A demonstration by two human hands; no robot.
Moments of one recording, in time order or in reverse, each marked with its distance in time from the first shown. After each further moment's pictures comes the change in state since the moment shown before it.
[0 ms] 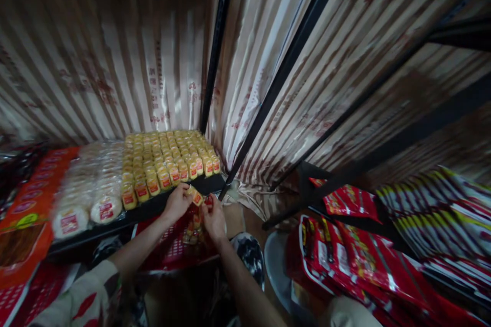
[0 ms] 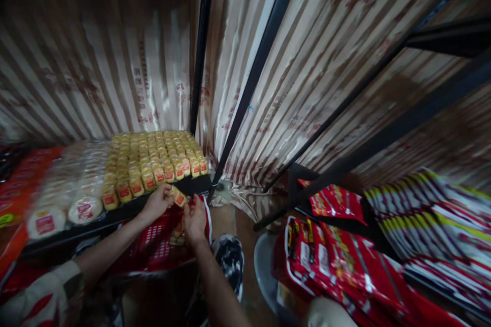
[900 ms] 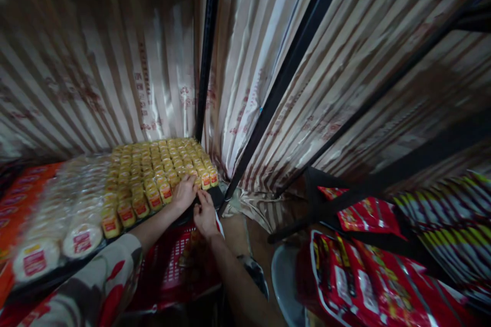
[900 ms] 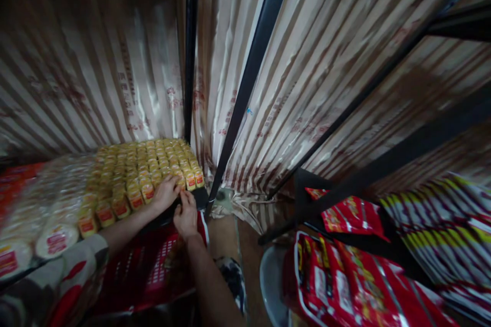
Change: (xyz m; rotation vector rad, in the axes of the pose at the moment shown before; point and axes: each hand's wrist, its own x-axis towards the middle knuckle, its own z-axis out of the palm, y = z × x) left_hand 0.082 0.044 0.026 0.708 0.001 0.317; right_hand 0.074 0.009 0.028 -0.035 0.060 -0.426
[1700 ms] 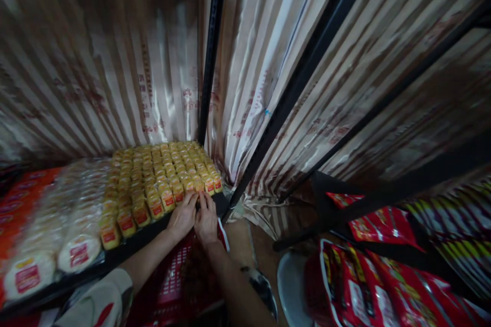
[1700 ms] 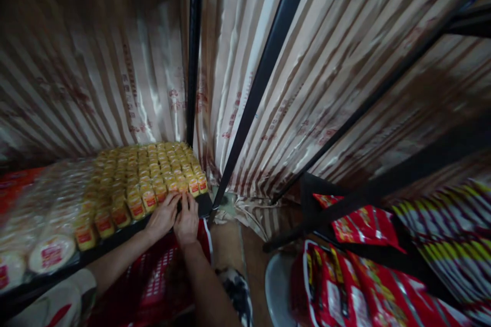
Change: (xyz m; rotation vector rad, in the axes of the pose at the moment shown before) left_hand -0.031 -0.034 0.044 -0.094 0.098 0.230; right_hand 0.007 -0.003 0.010 -0.211 0.005 -0.025
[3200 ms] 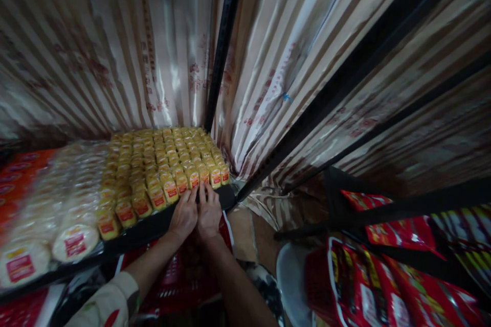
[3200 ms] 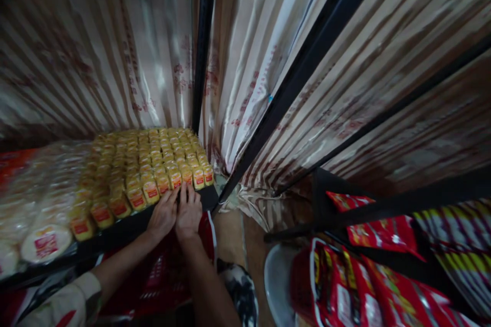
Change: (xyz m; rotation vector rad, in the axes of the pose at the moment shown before) left_hand -0.015 -0.015 0.025 -0.004 0.057 -0.103; right_hand 0.001 0.002 0.019 -0.229 -0.075 0.001
